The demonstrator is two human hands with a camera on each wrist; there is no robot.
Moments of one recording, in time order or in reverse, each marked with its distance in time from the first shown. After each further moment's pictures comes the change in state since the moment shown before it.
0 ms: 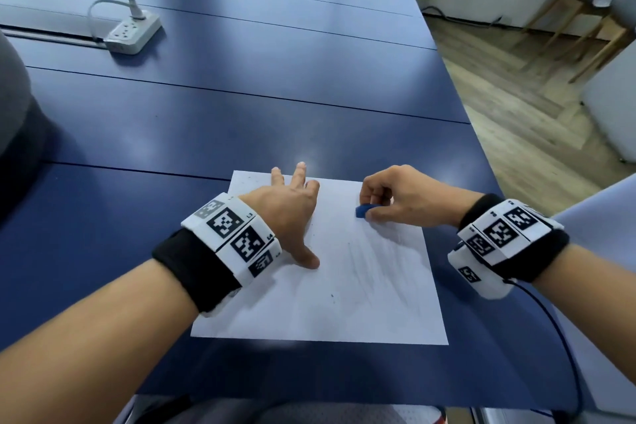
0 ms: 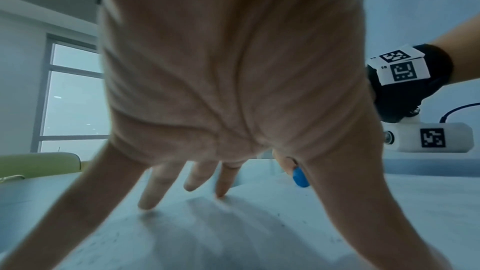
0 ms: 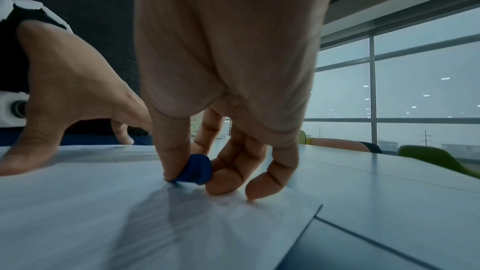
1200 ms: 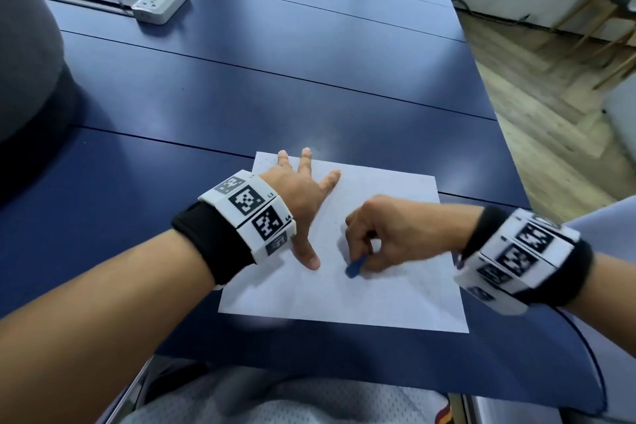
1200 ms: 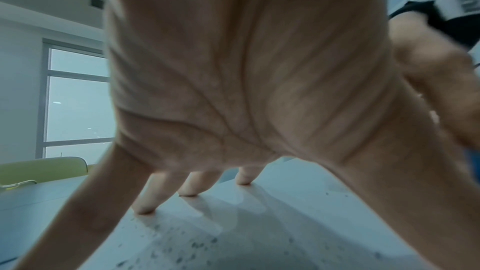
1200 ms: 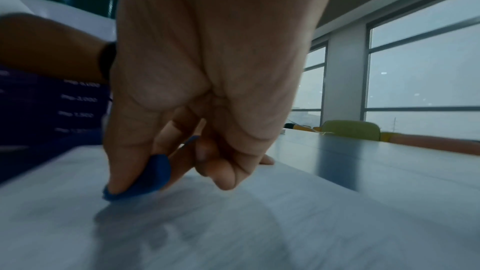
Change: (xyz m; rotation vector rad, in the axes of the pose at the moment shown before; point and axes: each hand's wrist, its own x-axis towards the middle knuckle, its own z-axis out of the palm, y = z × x) left_hand -0.010 -0.012 0.008 0.092 -0.023 -0.027; right_hand -0.014 -0.063 0.029 -0.031 -0.440 -0.216
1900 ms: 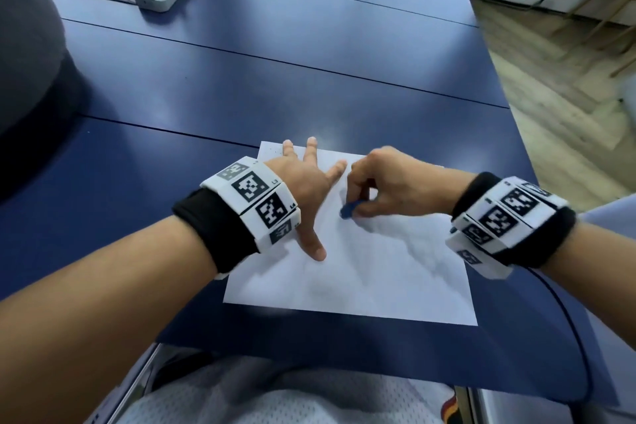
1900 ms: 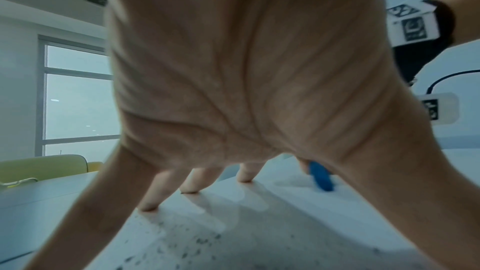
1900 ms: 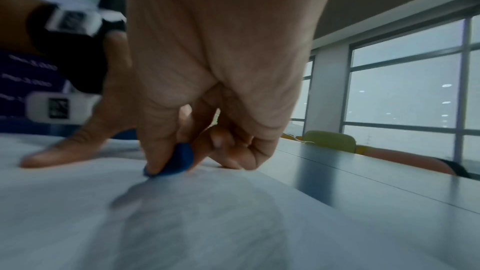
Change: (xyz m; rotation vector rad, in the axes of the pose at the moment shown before) left_hand 0.000 0.001 -0.001 -0.009 0.002 -0.003; right_hand 0.019 0.010 -0.020 -0.050 0.304 0.008
